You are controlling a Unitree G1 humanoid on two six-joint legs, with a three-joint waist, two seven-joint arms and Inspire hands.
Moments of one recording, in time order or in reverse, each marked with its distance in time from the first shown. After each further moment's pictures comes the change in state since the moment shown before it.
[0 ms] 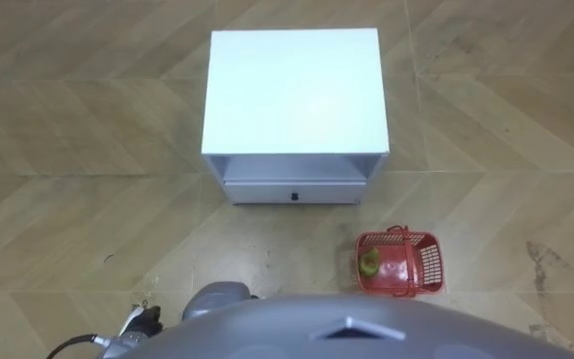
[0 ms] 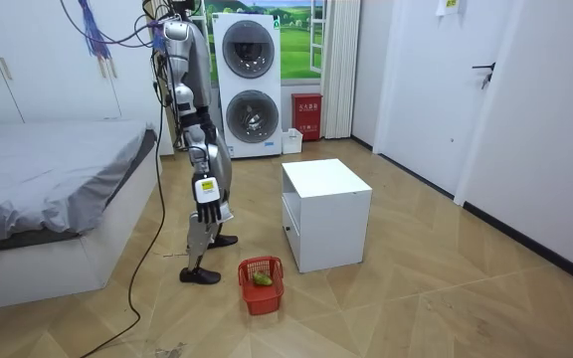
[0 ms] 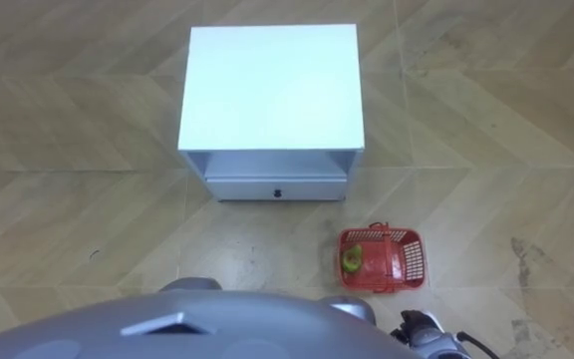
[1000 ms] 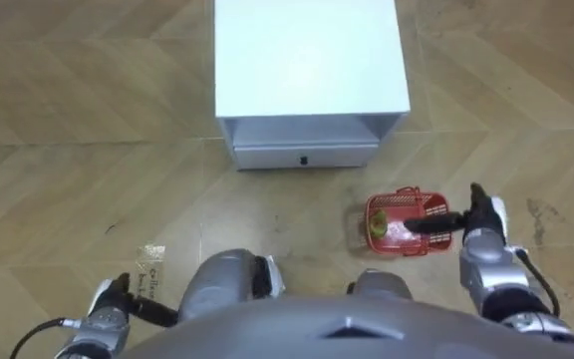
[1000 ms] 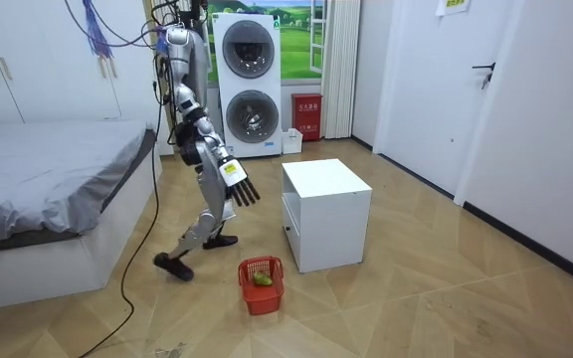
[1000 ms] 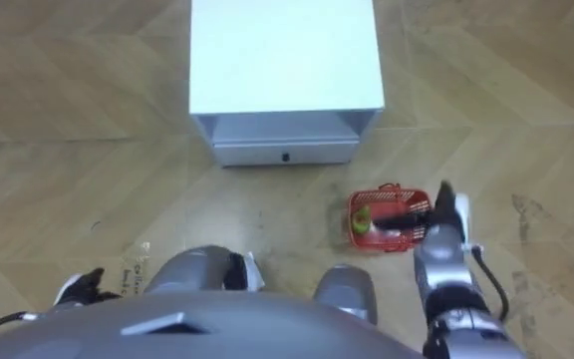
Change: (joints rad) left arm -0.092 0.105 0.082 0.105 -0.181 -0.132 0.077; right arm -0.273 -0.005 -0.149 -0.314 0.391 -0.132 -0.298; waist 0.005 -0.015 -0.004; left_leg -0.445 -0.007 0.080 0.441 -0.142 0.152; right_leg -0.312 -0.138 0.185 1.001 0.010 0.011
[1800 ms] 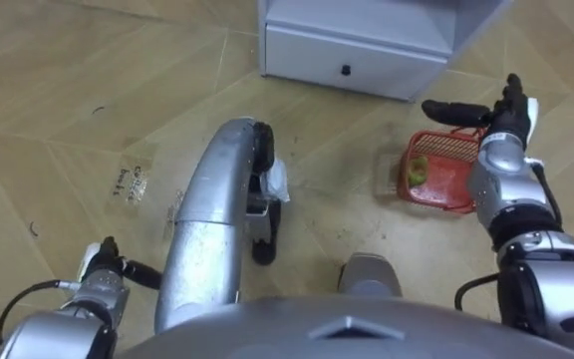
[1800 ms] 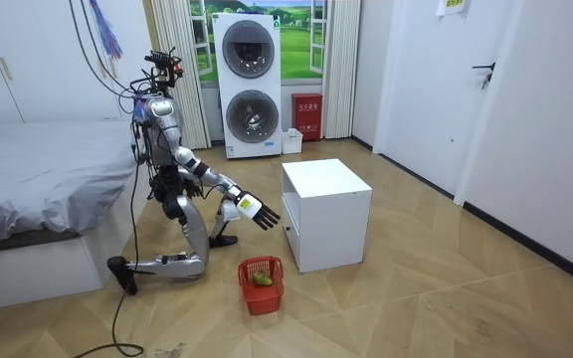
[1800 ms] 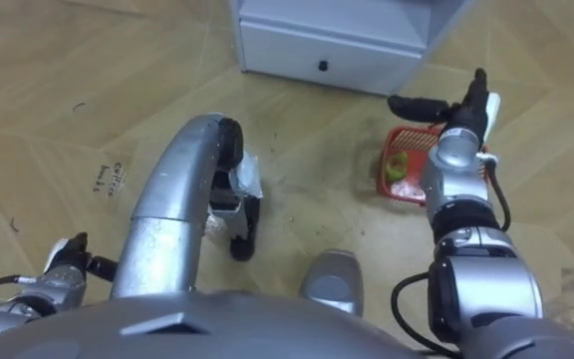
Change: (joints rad) left arm -0.164 0.018 -0.250 0.150 -0.191 -0.074 0.119; right arm -0.163 -0.051 0.000 0.049 0.162 -0.072 -0.034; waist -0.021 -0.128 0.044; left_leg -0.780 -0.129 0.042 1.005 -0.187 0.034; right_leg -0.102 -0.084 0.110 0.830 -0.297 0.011
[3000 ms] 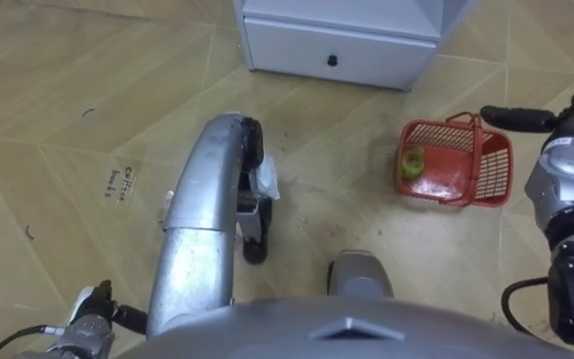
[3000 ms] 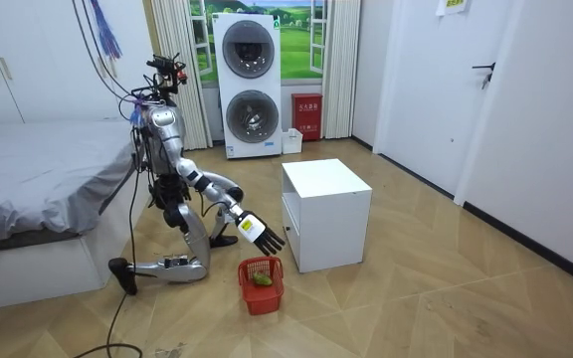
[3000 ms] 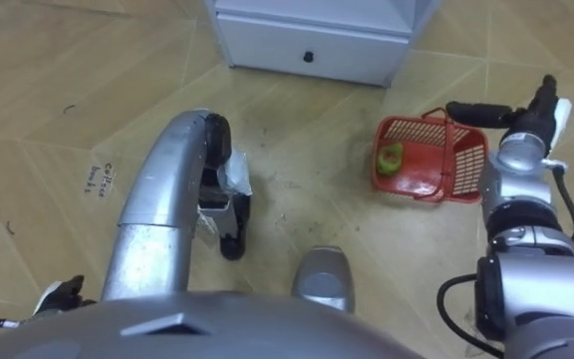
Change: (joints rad) left arm 0.129 0.035 -0.022 0.001 0.000 -0.025 -0.089; right arm -0.032 -0.183 -0.008 0.114 0.036 -0.003 0.066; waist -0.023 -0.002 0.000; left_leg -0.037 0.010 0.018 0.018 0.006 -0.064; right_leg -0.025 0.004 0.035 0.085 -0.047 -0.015
